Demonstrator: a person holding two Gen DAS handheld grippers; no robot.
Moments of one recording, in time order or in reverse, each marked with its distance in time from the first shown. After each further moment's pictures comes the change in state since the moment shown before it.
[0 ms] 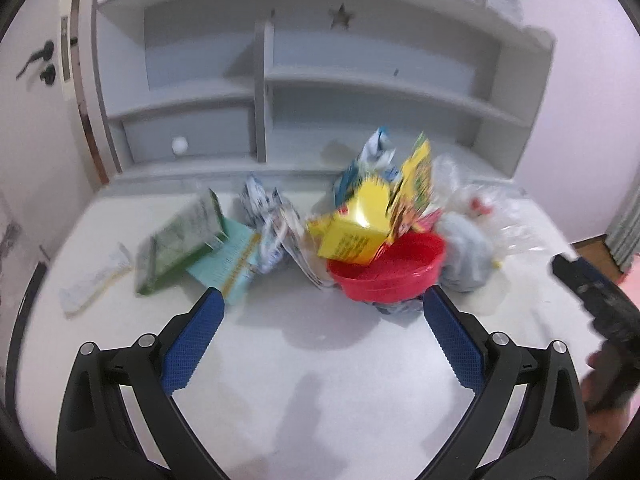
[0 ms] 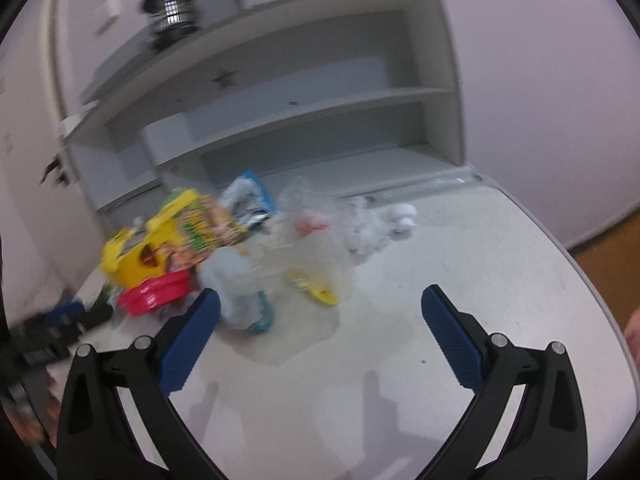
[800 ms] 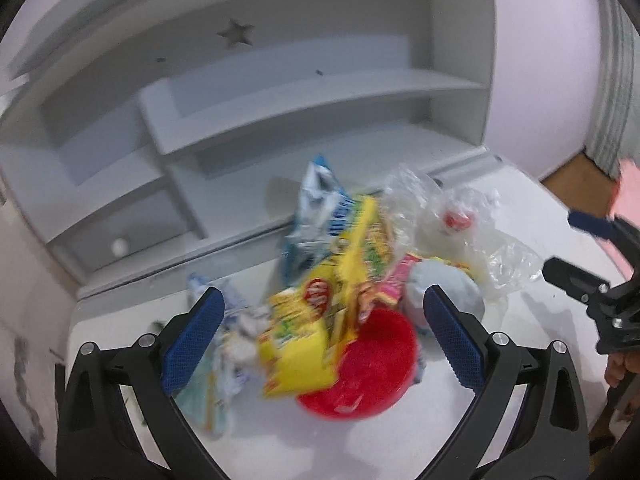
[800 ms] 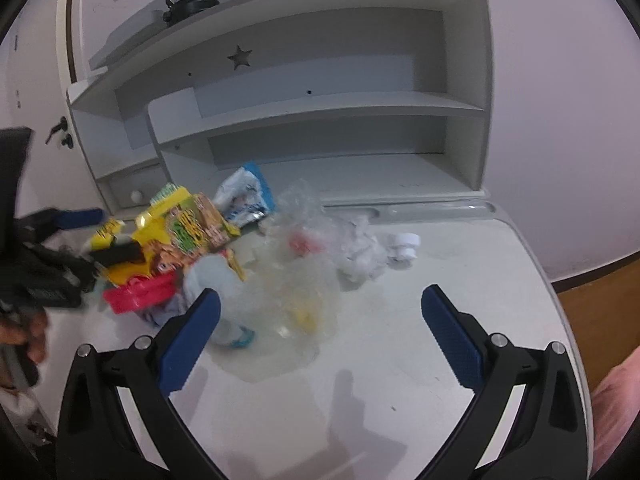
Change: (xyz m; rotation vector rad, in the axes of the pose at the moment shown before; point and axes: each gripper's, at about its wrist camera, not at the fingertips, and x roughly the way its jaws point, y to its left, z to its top) left arm 0.060 -0.055 0.072 0.333 0.066 -0.065; right arm 0.025 -0.008 0.040 -0.099 0.095 0.004
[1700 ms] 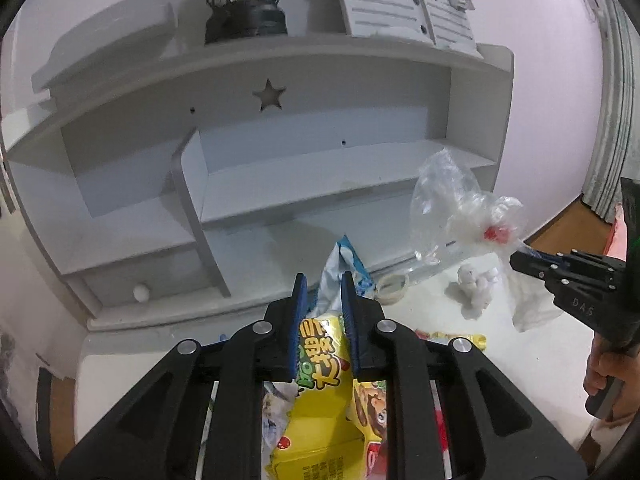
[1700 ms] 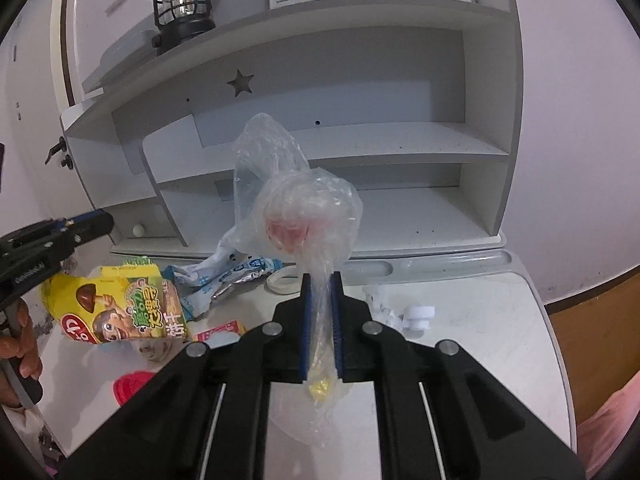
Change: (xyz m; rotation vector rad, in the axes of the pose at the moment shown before) left arm -0.038 0.034 0.027 -0.103 -0.152 -0.020; right arm 0.015 0.000 0.054 -0.005 -0.015 0.019
